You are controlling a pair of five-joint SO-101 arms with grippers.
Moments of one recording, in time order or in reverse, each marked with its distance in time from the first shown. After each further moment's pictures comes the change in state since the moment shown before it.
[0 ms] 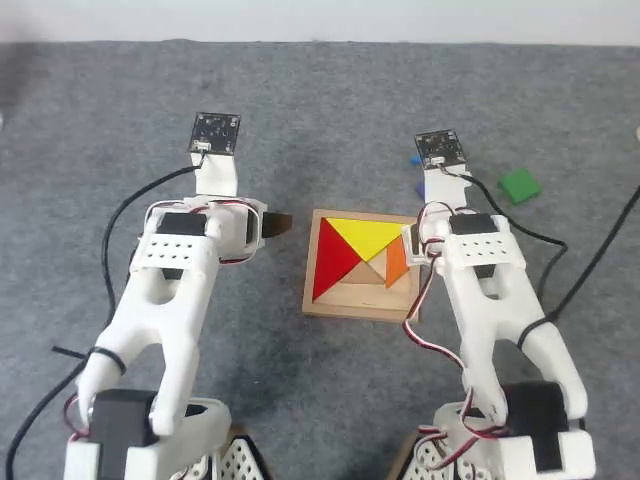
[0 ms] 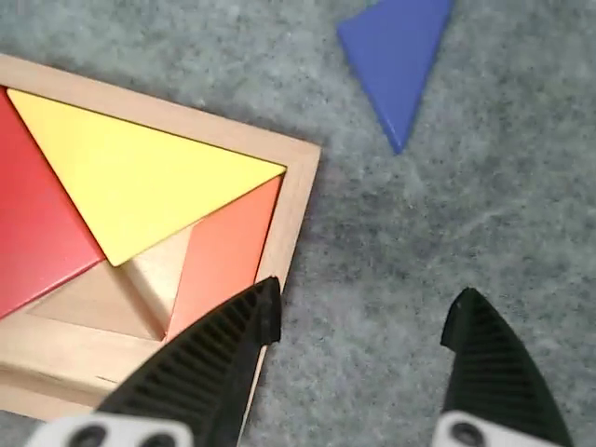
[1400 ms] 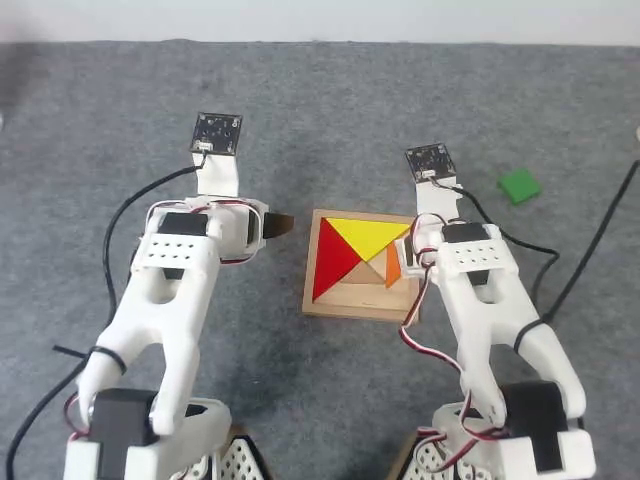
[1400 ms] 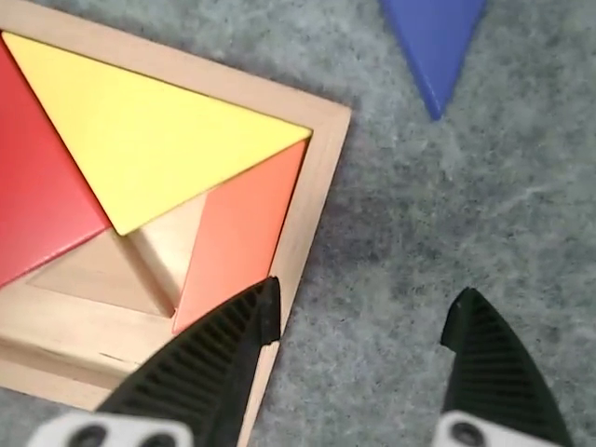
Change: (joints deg) left arm 0.3 0.2 0.0 0.0 0.0; right arm -1.6 0.0 4.0 -1.2 0.0
